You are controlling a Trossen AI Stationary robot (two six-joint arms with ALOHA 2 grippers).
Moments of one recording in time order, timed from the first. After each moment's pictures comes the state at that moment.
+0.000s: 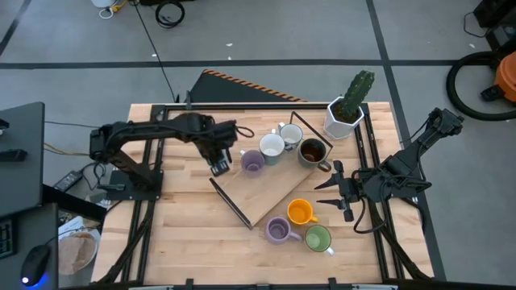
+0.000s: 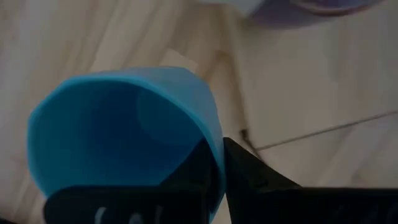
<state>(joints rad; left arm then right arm) 0.20 1.56 1.37 -1.19 0.01 -0.28 0.67 0.85 0.67 -0.33 0.56 0.17</state>
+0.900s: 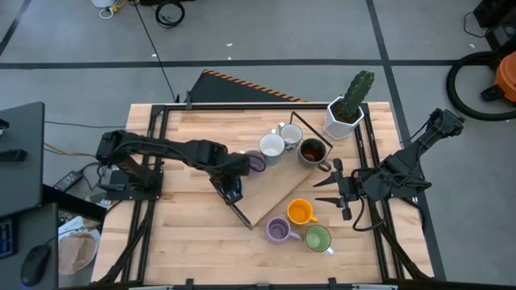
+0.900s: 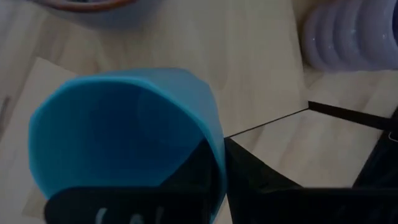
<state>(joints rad) -0.09 1.65 1.42 -1.03 0.08 -0.55 0.65 0.85 0.67 -0.30 0.57 0.13</state>
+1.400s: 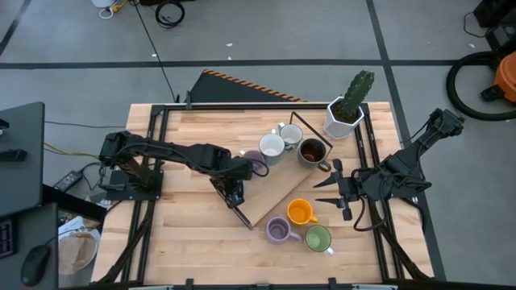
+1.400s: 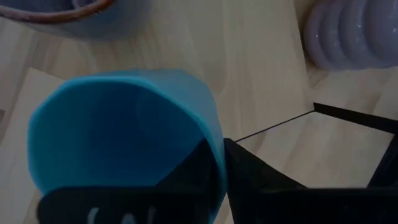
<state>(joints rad) -0.11 1.68 1.42 -1.00 0.06 -0.53 0.65 0.85 0.67 -0.30 0.55 0.13</state>
